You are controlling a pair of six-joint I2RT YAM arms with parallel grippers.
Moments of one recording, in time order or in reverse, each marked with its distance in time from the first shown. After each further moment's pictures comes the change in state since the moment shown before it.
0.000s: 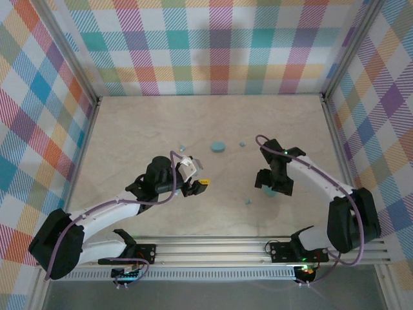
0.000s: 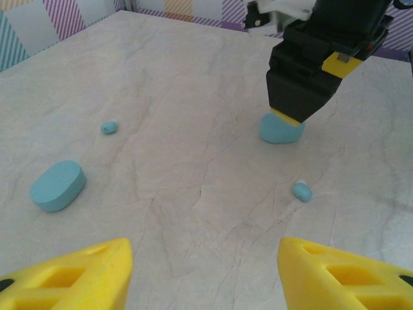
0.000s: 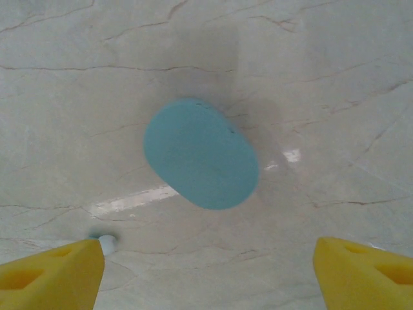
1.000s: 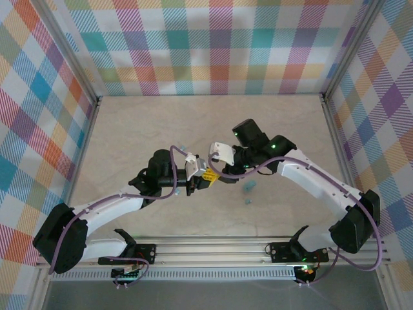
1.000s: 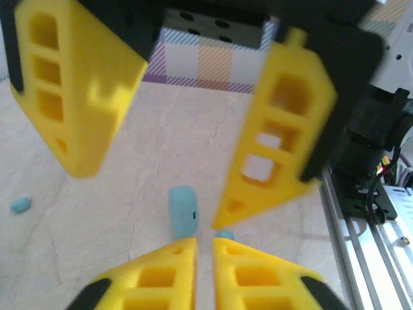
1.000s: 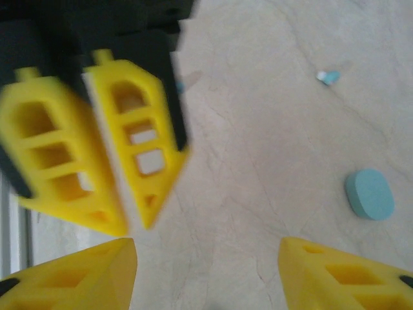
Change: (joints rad) left arm 0.000 0.065 0.092 0.043 0.297 -0.002; right arm 0.297 0.026 0.395 0.154 -0.402 -1.274
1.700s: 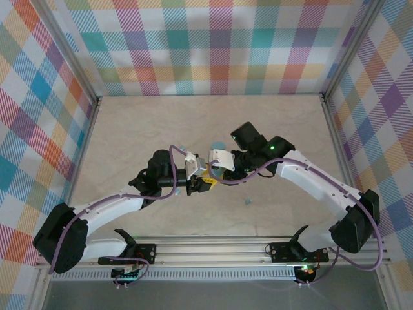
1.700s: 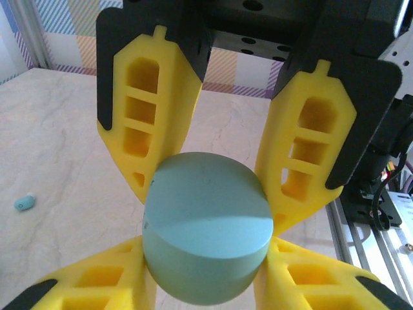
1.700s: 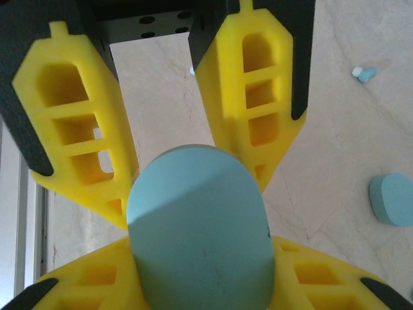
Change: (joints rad) left arm 0.000 0.001 -0.007 0.034 -0.008 -0.026; right arm 0.054 -0.001 0.001 -0.077 -0.006 -0.100
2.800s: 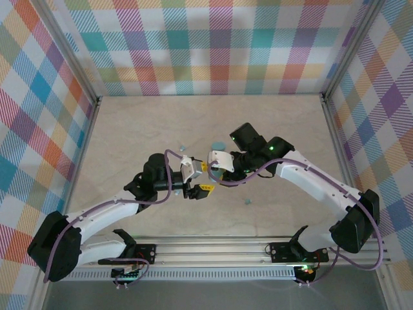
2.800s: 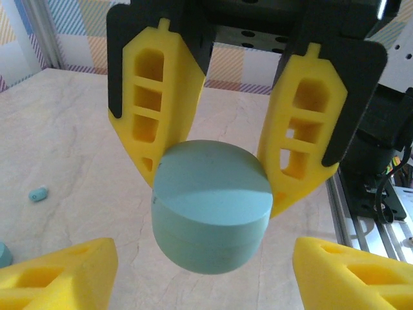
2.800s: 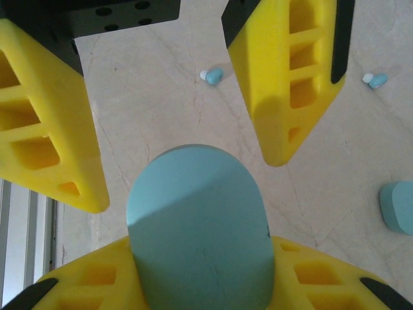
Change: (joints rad) left arm 0.005 -0.073 -0.046 -0.022 -0.029 0.010; right arm 0.008 0.000 -0.001 -0.005 -0.021 -0.003
